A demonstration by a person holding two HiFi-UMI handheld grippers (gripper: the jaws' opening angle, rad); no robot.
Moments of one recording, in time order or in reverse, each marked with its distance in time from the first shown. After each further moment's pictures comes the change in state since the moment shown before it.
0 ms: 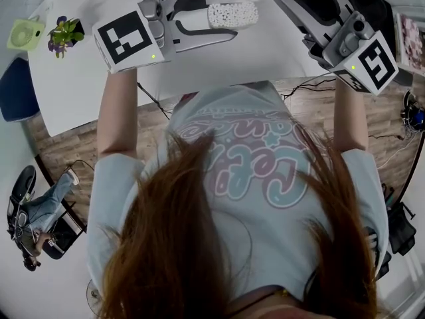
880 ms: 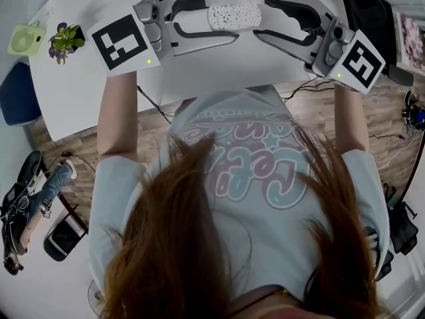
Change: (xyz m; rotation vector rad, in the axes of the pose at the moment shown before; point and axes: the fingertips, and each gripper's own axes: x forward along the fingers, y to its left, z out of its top) left arm -0.009 0.006 0.007 0.032 -0.033 -0.016; right arm 0.014 0.042 -0.041 0.008 0.083 0.237
